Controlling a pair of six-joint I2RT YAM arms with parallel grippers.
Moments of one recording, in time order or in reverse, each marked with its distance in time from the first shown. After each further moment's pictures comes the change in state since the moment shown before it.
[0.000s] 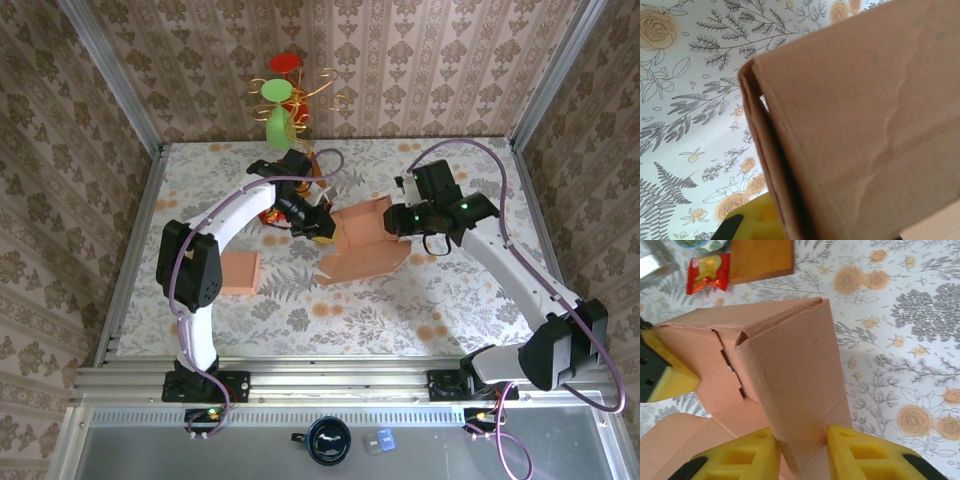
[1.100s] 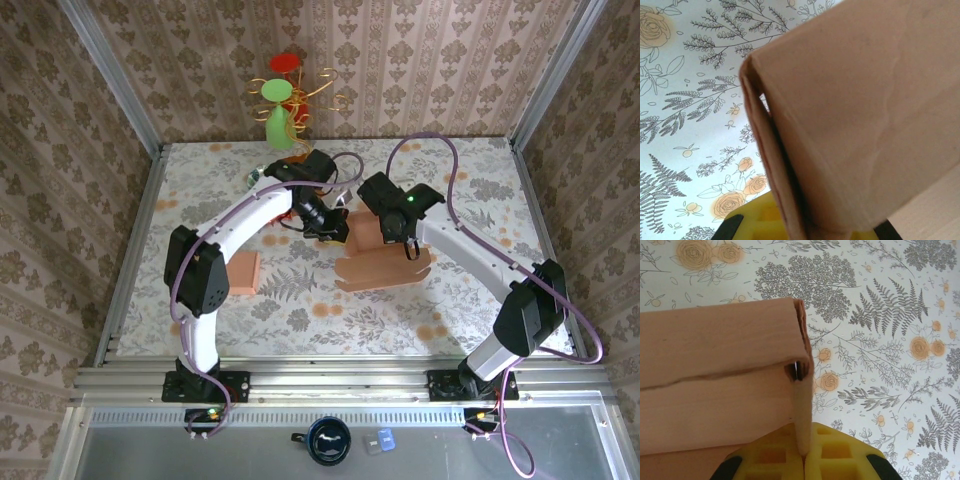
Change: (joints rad) left arm -0.129 0.000 0.095 -0.043 -0.194 -0.113; right arm 0.225 0.224 0.184 -0.341 0.692 0.296
